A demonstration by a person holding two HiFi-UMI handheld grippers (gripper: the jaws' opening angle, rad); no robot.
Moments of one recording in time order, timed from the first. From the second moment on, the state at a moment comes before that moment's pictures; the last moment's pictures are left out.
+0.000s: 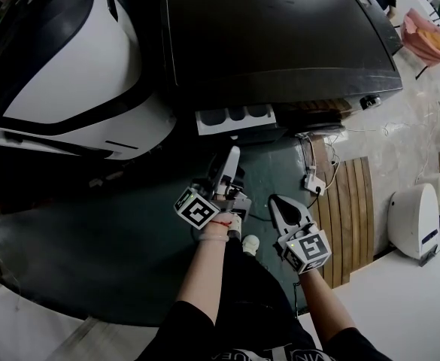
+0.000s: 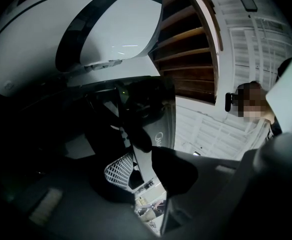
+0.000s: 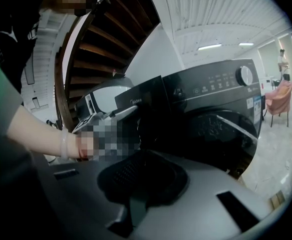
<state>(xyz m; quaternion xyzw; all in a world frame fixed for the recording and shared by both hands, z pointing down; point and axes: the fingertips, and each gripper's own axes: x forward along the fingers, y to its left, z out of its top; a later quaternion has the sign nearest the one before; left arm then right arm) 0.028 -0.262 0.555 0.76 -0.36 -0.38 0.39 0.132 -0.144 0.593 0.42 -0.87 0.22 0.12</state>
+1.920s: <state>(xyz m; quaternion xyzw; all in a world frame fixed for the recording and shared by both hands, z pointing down) 0.040 -0.191 0.557 0.78 -0.36 -0.35 0.37 0.151 -0.086 0.590 0.43 -0.87 0.22 0.10</state>
